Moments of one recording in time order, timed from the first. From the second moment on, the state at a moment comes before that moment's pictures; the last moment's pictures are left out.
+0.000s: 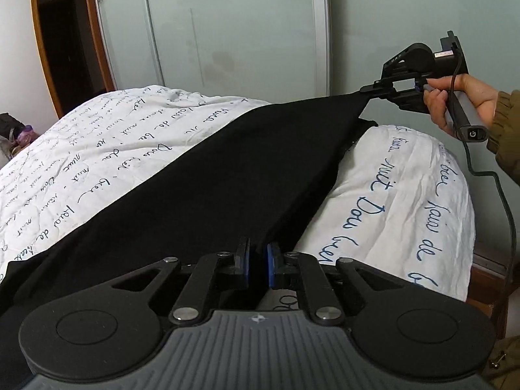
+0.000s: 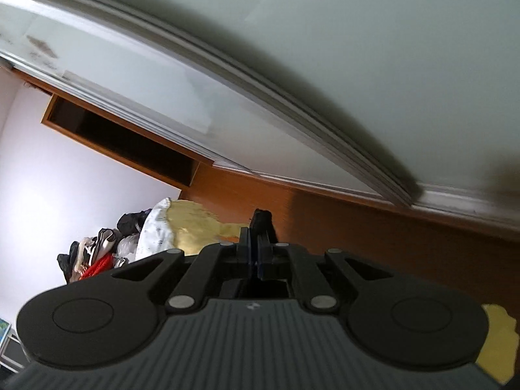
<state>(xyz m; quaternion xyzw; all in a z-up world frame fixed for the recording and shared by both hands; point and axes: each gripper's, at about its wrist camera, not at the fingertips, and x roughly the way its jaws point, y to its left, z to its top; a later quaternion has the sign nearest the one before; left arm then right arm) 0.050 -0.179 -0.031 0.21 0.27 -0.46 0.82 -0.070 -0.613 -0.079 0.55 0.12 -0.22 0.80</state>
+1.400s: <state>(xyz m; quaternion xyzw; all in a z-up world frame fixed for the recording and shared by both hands) 0.120 -0.031 -0.011 0.17 0.29 -0.20 0.92 0.085 -0.264 0.006 -0.05 0.31 0.19 0.93</state>
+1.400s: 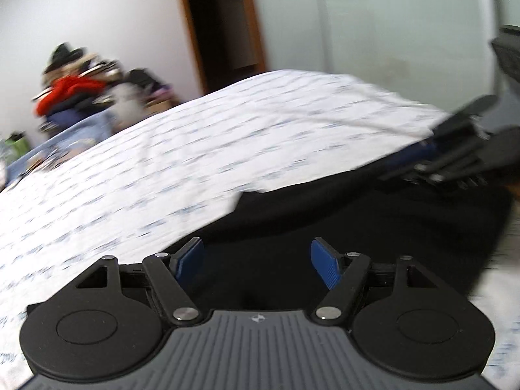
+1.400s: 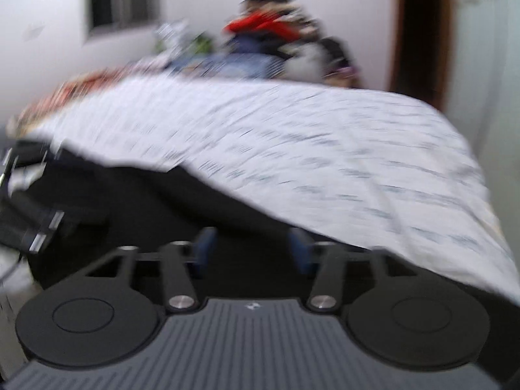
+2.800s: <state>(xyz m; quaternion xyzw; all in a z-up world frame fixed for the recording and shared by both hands) 0.142 0.006 -0.033 0.12 0.33 -0.14 0.93 0.201 -0.195 0.008 -0.09 0.28 0.19 0.94</state>
